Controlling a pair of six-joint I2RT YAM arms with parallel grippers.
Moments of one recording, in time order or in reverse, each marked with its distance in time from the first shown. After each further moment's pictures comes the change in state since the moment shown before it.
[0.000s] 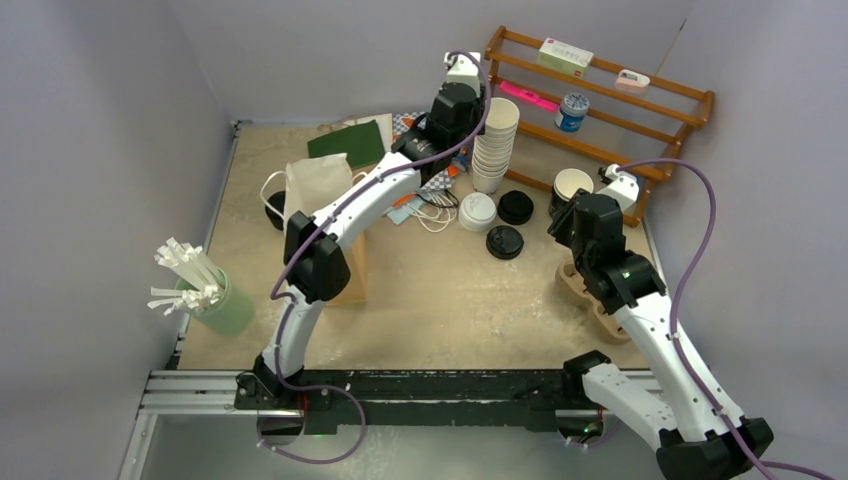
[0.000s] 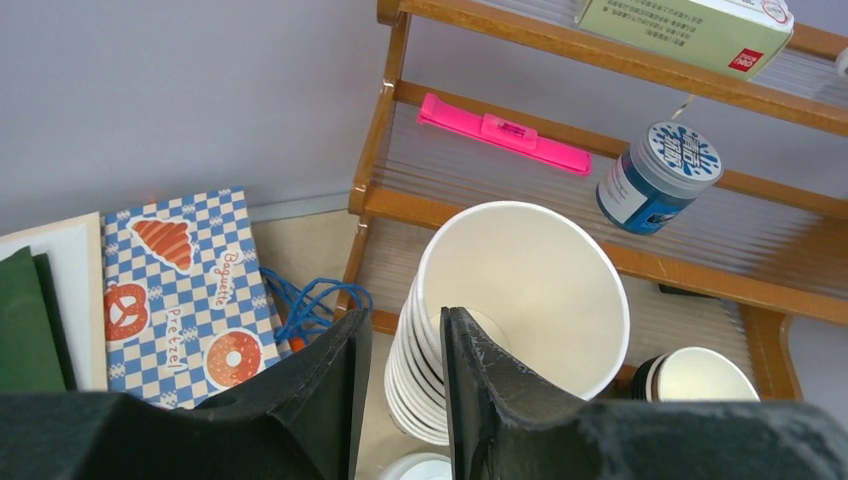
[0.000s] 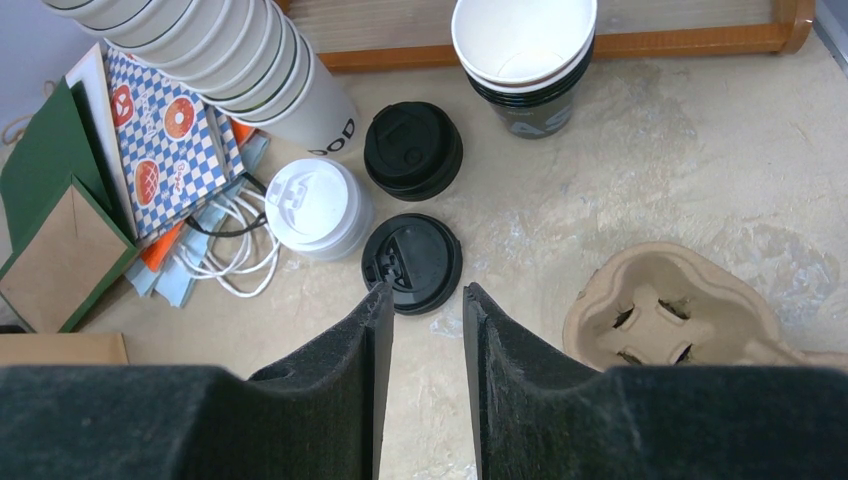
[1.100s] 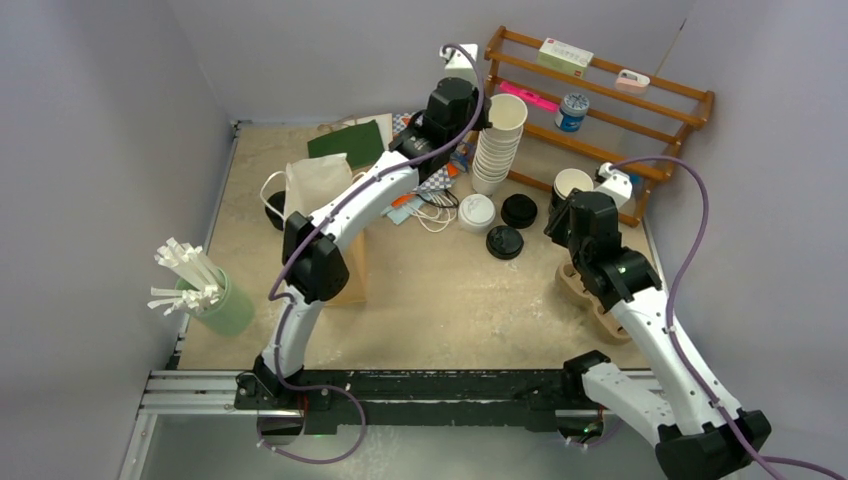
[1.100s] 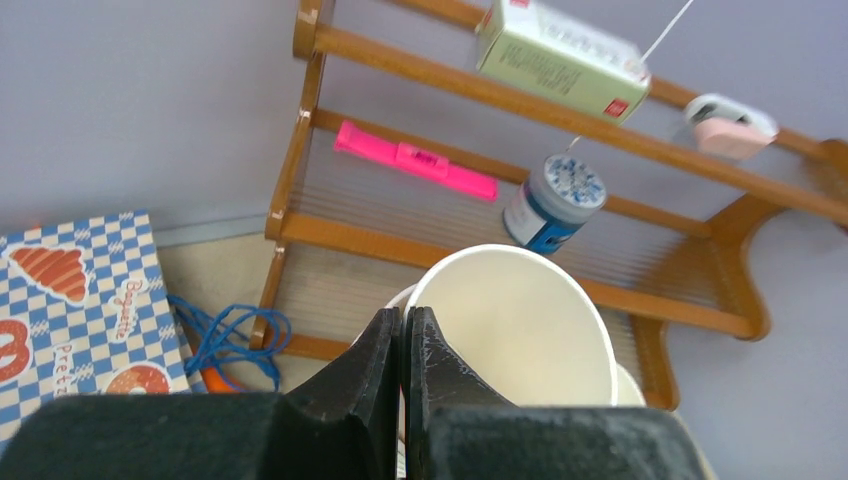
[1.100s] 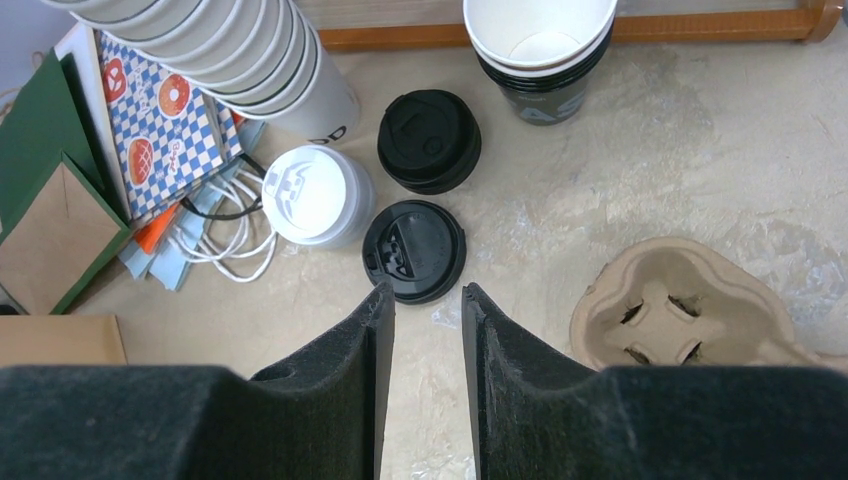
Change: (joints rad) left arm 0.006 0.006 0.008 0.060 0.129 -0.101; right arm 0.000 0.025 0.000 0.000 -0.028 -0.006
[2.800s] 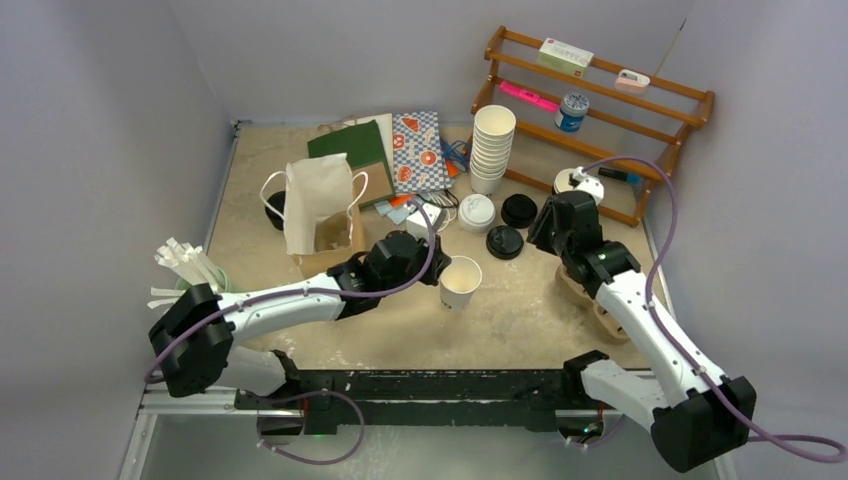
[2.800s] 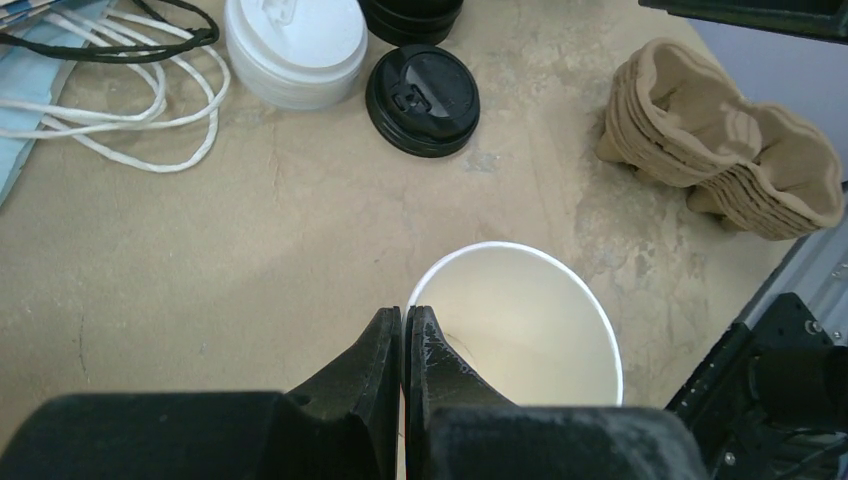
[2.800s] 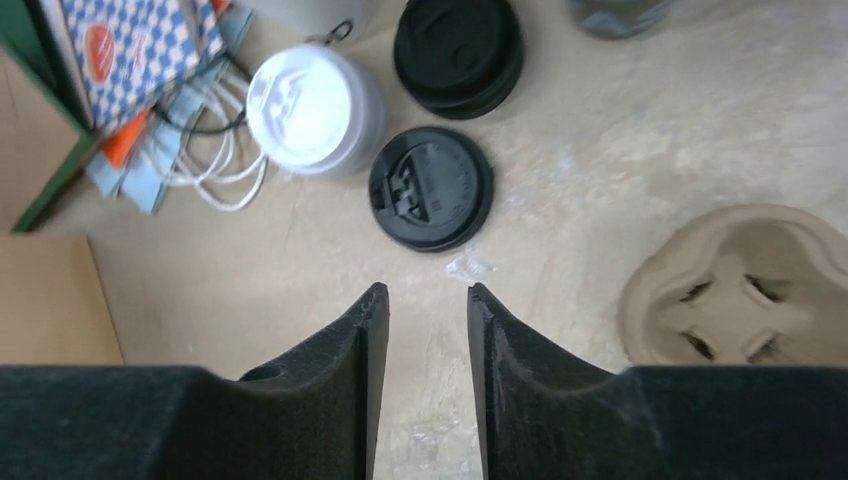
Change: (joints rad) left arm -0.248 -0.861 -1.449 0.313 0.111 -0.053; right arm 0.000 0.107 -0.047 0.019 -0.114 0.019
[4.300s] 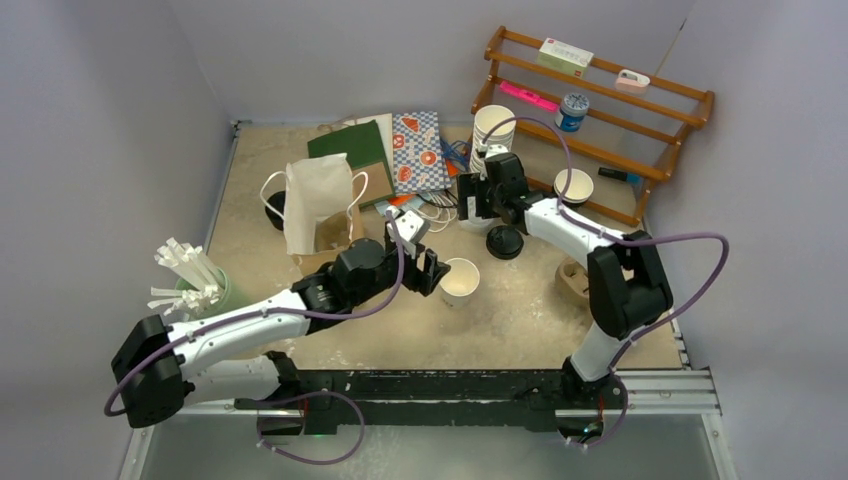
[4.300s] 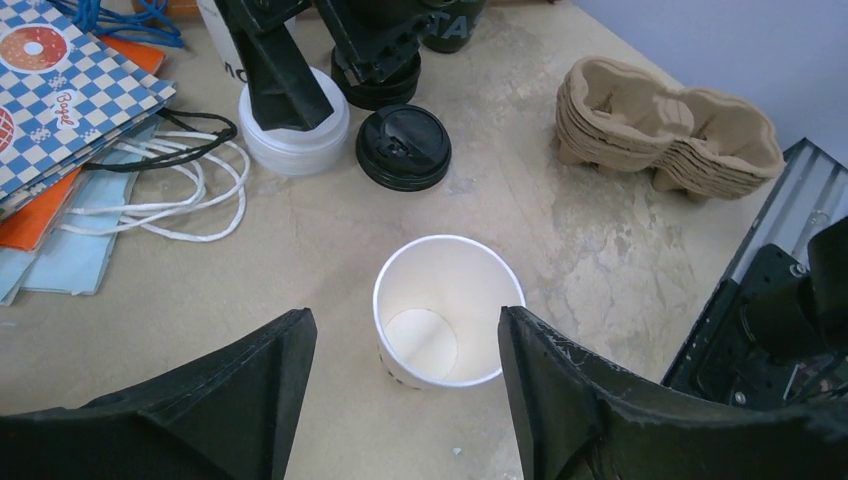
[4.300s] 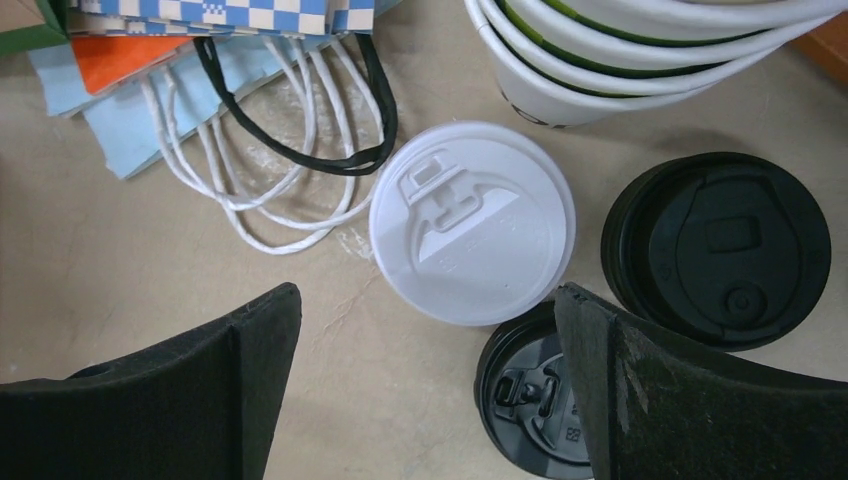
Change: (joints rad) left arm 0.000 -0.215 -0.122 0.069 0.041 0.193; right arm 0.087 0.702 0.275 0.356 -0.252 -0.369
